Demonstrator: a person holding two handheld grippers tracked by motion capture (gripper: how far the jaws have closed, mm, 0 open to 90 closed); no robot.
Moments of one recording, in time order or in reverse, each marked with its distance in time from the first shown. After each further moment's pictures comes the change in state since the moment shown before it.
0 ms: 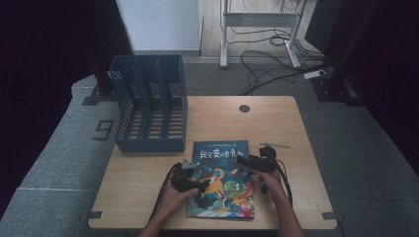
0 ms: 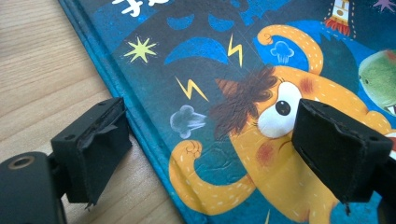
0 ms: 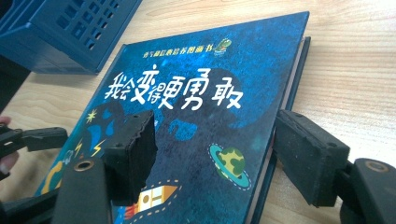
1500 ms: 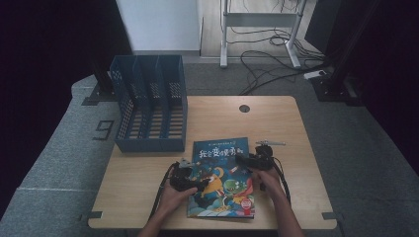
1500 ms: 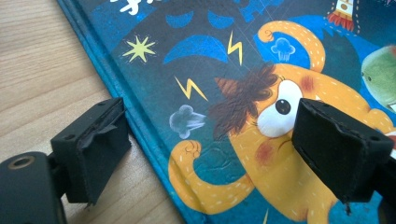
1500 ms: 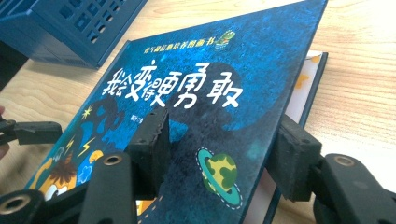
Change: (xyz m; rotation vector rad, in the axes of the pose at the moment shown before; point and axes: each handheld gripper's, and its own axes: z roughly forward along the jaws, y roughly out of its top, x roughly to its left) left arm 0.005 -0.001 -0.002 -0.016 -0.043 -0.032; right arm 0.002 0.006 0.011 0.002 0.009 -0.084
